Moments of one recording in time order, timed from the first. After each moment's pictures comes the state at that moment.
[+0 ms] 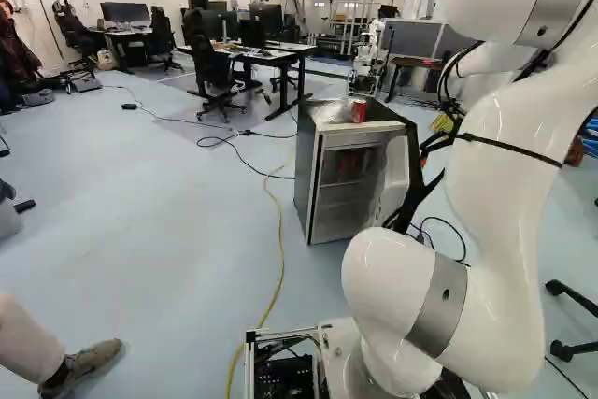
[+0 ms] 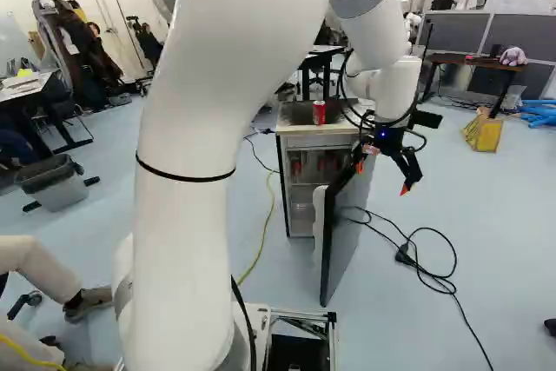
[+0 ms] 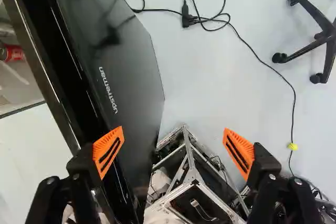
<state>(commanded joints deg) -43.3 -24.7 -70.0 -1.8 -40.5 0.0</state>
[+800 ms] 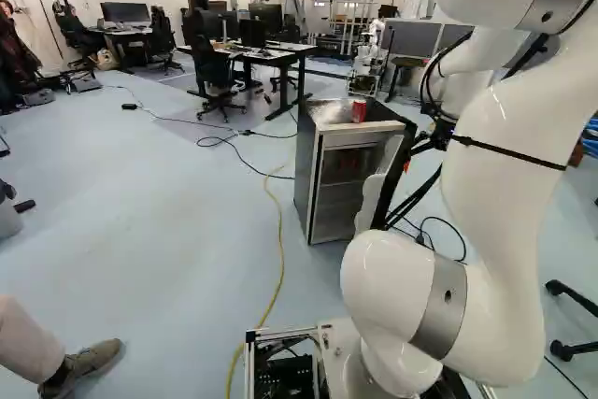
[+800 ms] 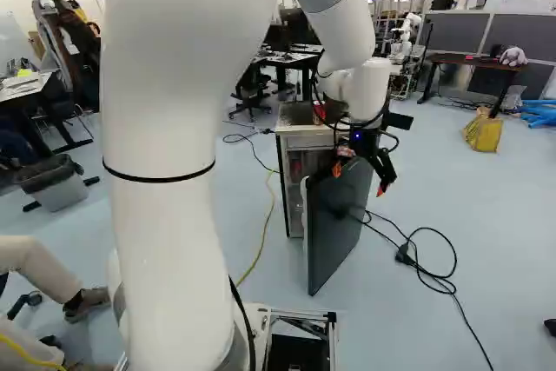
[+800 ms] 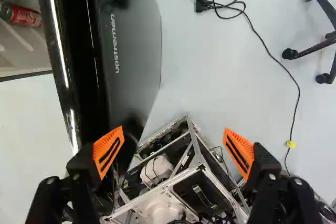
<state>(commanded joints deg) -38.3 -18.4 -61.2 -1.8 -40.5 0.0</state>
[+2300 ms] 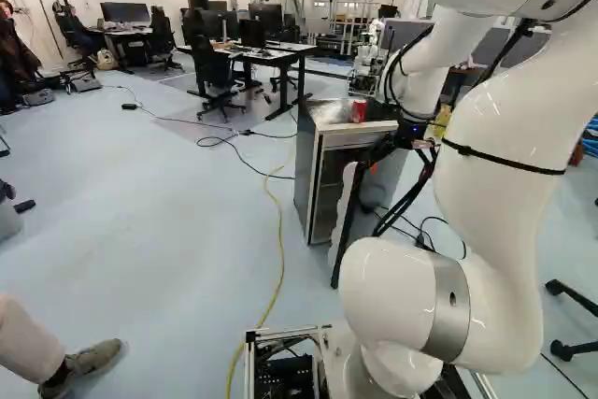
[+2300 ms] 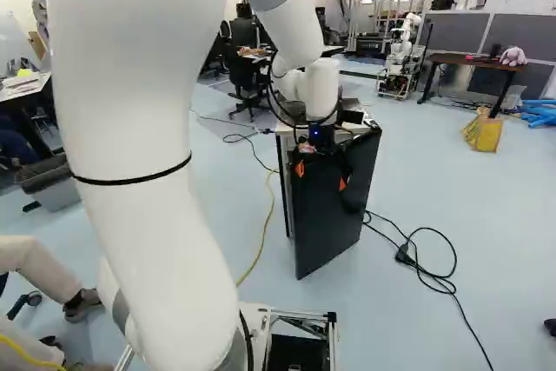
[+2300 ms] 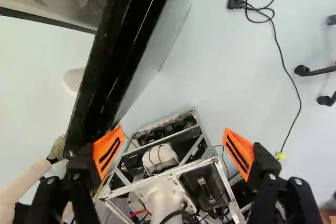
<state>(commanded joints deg) -26.6 -13.4 -54.7 -1.8 -40.5 0.0</state>
